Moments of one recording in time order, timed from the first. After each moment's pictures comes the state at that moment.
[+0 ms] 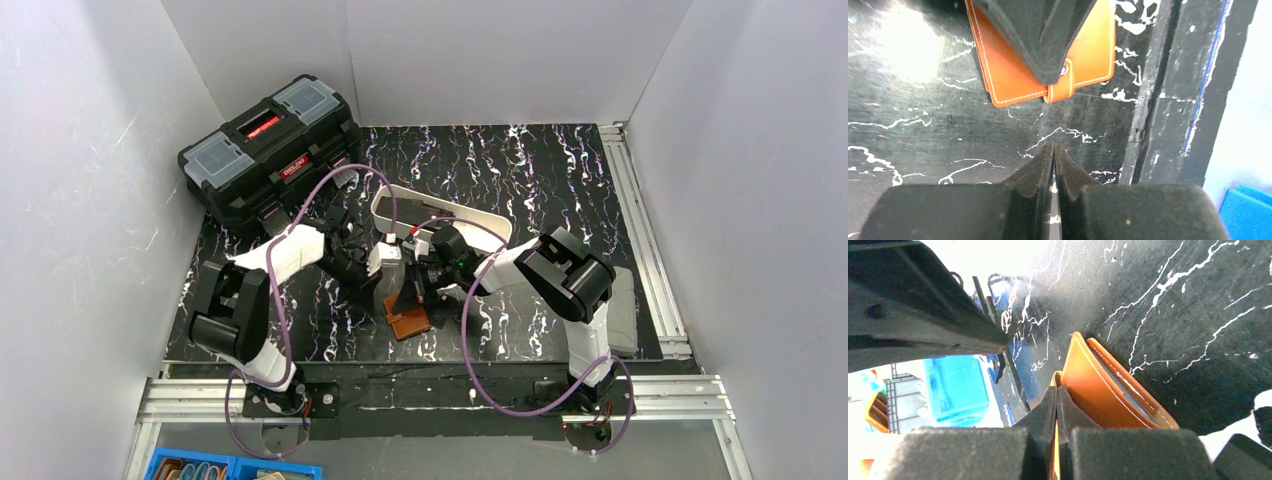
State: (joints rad) left arm -0.36 1.59 0.93 -0.92 0.71 0.93; right arm 0.82 1.99 0.90 0.43 -0.77 0.73
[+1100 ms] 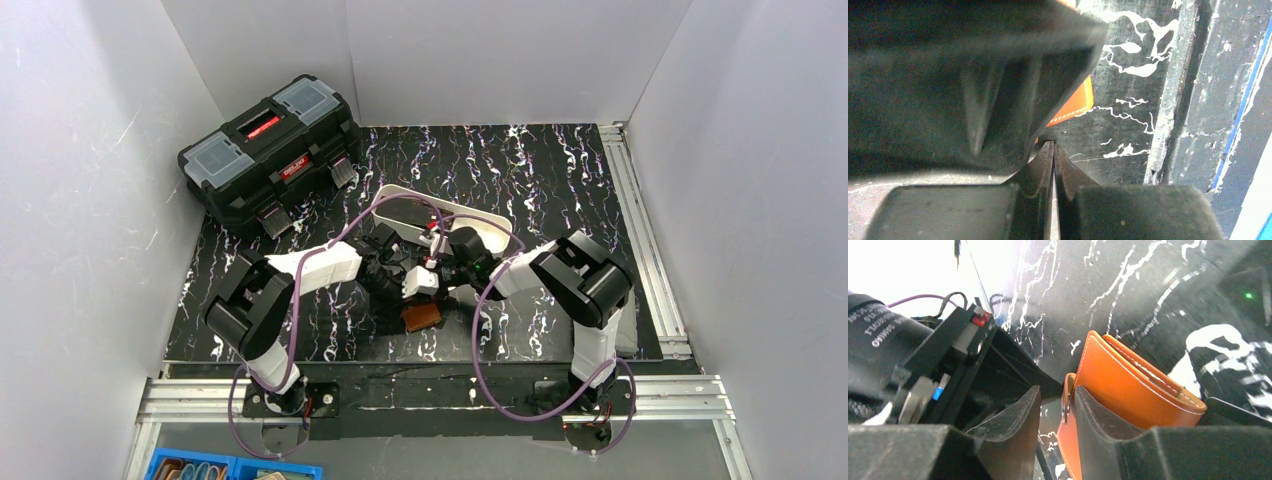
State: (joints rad) left arm -0.64 1.64 0.91 -0.69 0.56 0.77; right arm 0.78 1.92 0.80 0.54 -0.72 0.76
